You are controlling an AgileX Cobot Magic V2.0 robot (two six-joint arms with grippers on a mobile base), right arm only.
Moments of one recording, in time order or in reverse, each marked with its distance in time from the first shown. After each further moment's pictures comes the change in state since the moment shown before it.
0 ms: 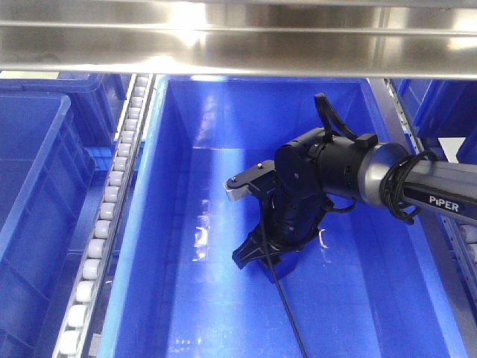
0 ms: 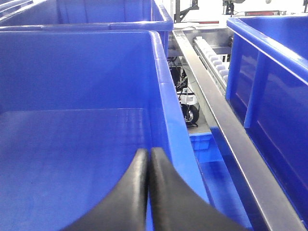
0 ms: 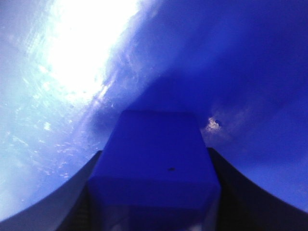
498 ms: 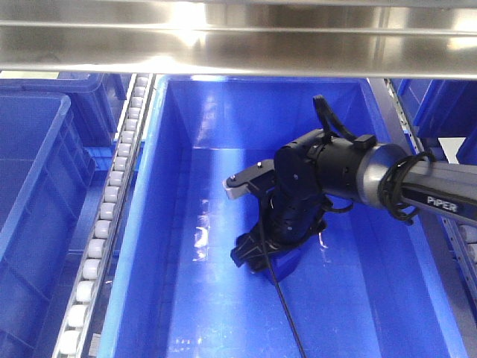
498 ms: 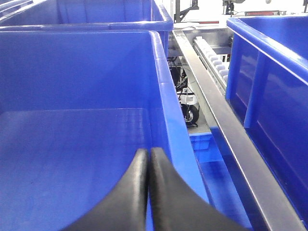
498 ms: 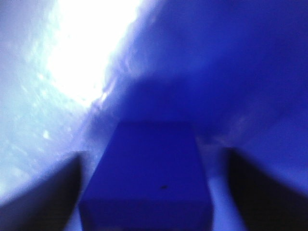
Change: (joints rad) arm 0.000 -0.009 0.001 0.000 -0.033 0.013
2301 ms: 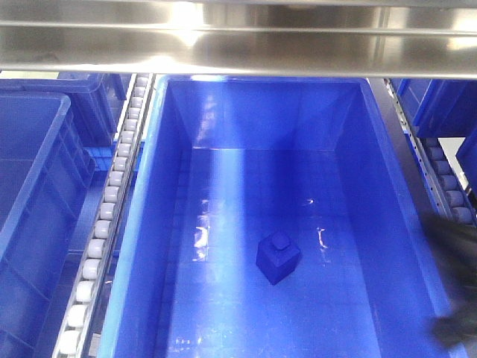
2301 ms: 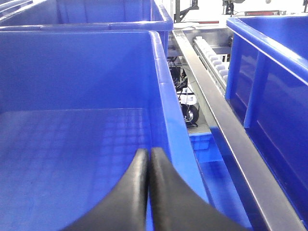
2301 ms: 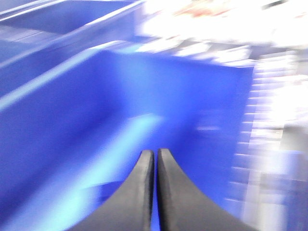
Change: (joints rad) arm -0.244 -1.478 1.021 -0.051 -0.807 0.047
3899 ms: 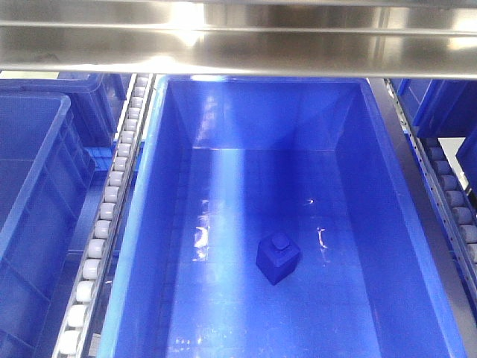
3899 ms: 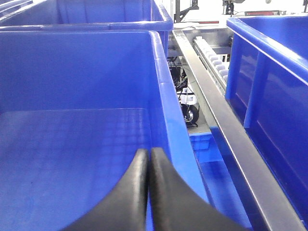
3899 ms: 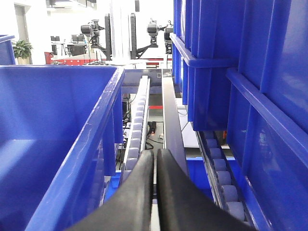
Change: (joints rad) arm -0.357 -0.432 0.332 0.000 -0.058 0.000
